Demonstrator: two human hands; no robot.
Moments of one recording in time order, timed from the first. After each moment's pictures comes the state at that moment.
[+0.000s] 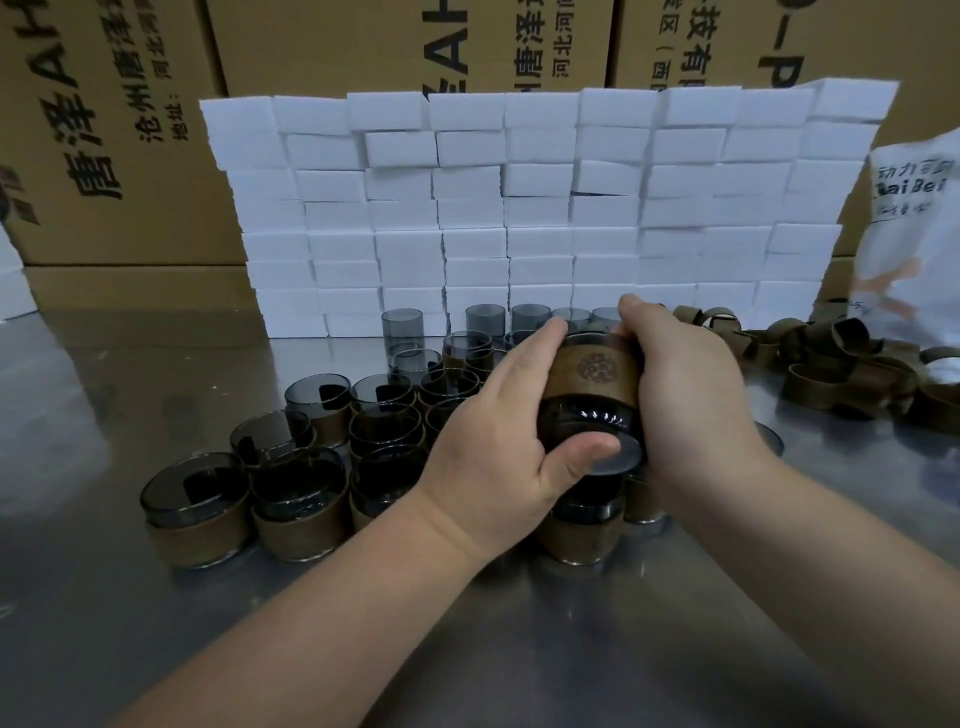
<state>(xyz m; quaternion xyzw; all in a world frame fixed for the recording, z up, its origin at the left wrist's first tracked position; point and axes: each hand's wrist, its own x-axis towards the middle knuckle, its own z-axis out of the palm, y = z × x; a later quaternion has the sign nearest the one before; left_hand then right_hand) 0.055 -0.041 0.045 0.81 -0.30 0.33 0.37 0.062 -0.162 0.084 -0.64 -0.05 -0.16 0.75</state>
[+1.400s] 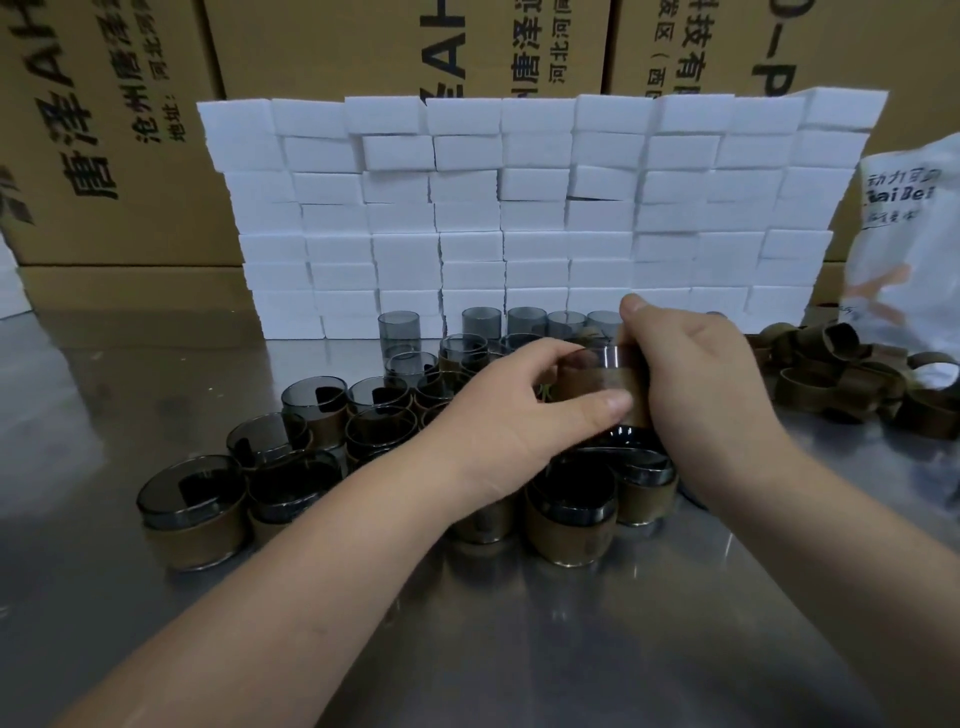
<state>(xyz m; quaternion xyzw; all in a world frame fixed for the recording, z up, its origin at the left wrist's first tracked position) 0.059 -0.046 0.074 0.79 -0.24 0.07 0.56 0.066 -0.178 0.086 -0.71 -0.13 -0.23 0.65</state>
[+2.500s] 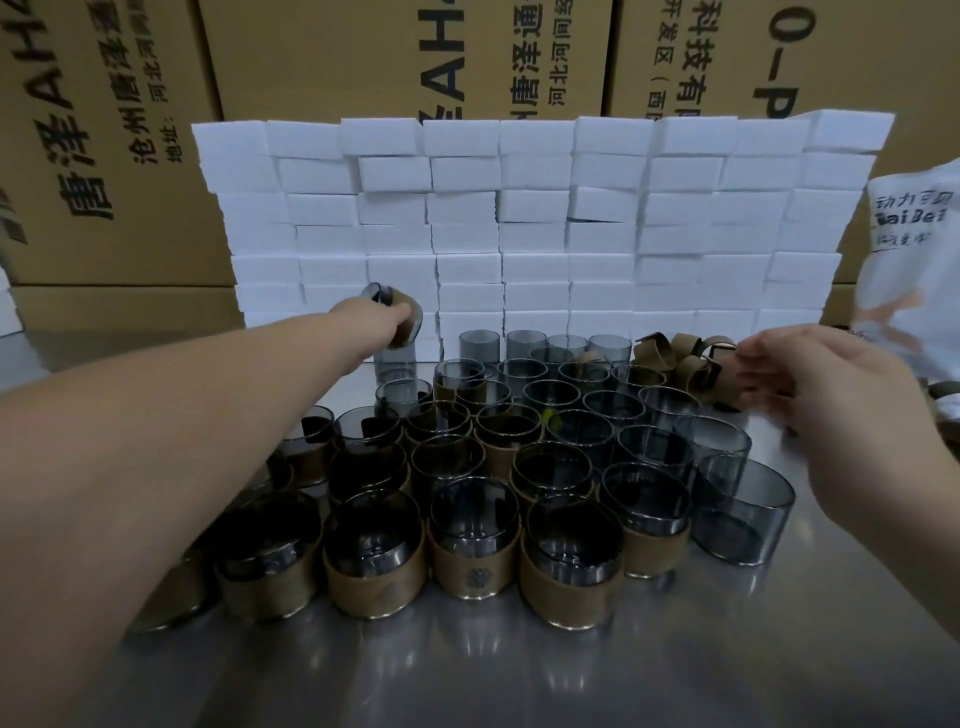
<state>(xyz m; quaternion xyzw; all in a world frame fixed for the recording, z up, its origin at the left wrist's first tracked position) 0.231 0.055 0.102 0.88 0.16 0.15 0.42 0.104 -0.259 0.079 -0.70 -0.04 -0.28 0.66</state>
